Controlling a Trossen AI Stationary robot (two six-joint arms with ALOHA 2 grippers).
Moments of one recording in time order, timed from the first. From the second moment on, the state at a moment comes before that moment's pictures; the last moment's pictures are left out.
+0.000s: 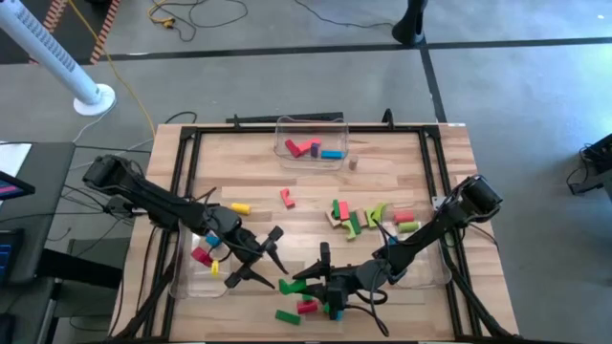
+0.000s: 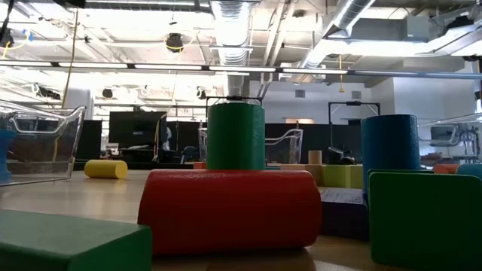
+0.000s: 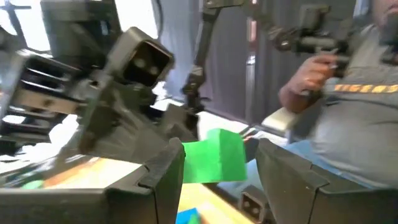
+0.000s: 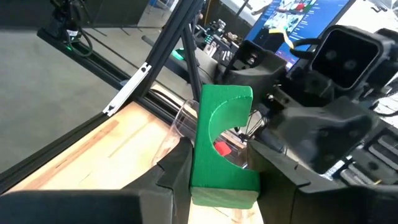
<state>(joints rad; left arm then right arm) -0.35 1.35 0.73 0.65 0.34 0.12 0.58 1.82 1.11 0.67 0.48 -0.56</state>
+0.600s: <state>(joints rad) -0.63 1.25 0.73 0.38 -0.42 0.48 0.56 1.82 1.11 0.69 0.53 -0.53</state>
